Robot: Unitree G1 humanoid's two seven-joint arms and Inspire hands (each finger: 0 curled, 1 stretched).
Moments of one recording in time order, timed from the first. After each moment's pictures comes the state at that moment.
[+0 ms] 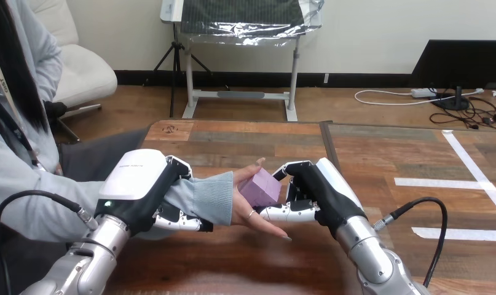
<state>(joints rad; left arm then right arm) -0.38 0.50 -0.34 0.77 0.75 -0.51 0.38 -0.43 -0.16 0.20 0.88 -0.37 -0.38 -0.06</state>
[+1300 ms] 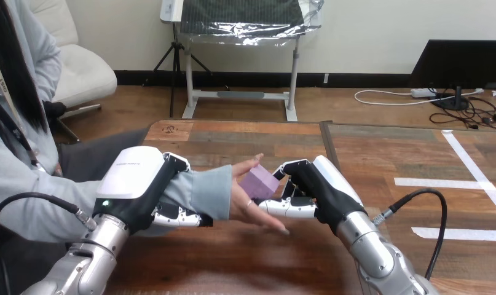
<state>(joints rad) -0.38 0.50 -0.34 0.78 0.76 -0.51 0.44 -0.46 -0.18 0.20 0.87 -0.41 -0.36 -0.03</state>
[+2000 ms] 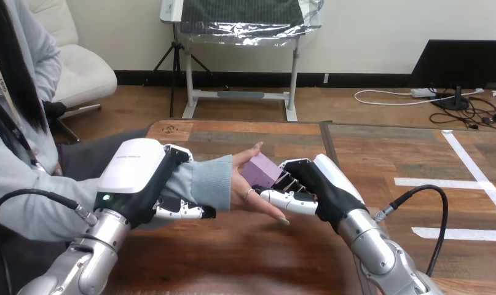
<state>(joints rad) -0.39 0.50 -0.34 0.78 0.76 -0.55 0.47 -0.46 -0.19 0.21 0.86 -0.41 -0.34 -0.02</state>
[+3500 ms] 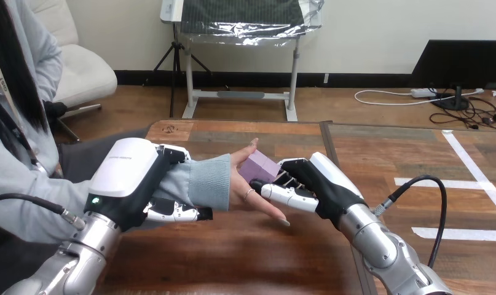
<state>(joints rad) -0.39 0.55 -0.34 0.83 0.76 -0.69 0.56 -0.49 -0.21 0.22 0.86 -0.43 -0.32 0.03</state>
